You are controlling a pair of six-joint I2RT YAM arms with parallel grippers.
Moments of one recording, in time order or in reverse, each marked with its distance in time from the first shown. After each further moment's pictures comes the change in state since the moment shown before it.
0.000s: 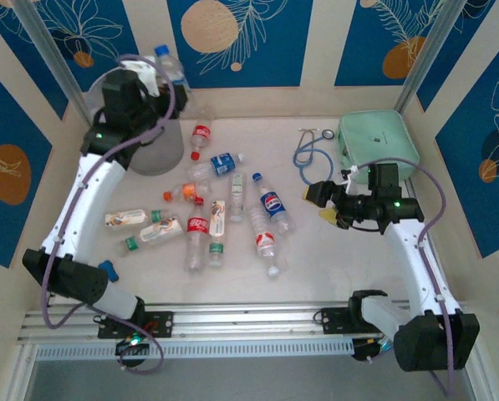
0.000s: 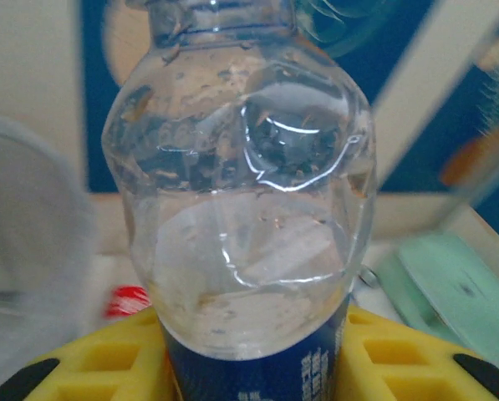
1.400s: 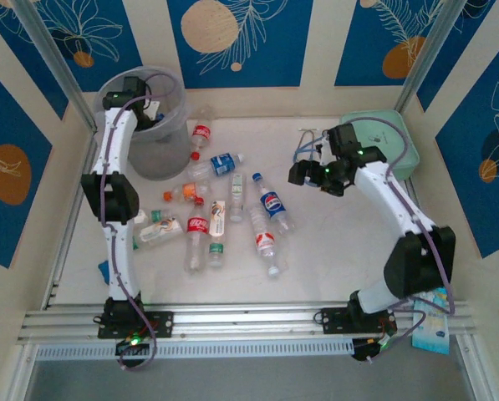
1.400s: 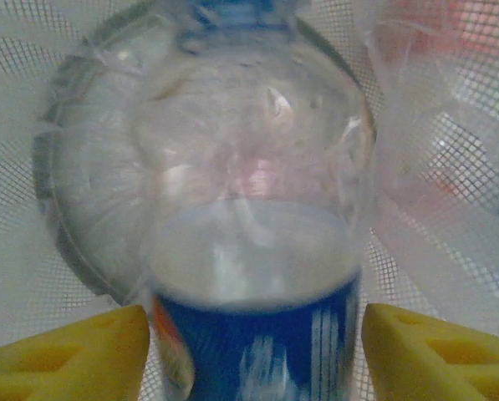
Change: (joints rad) left arm 0.230 0.855 0.762 -0.830 -0.021 0.356; right arm 0.192 0.515 0.406 -0.093 0.491 -0.169
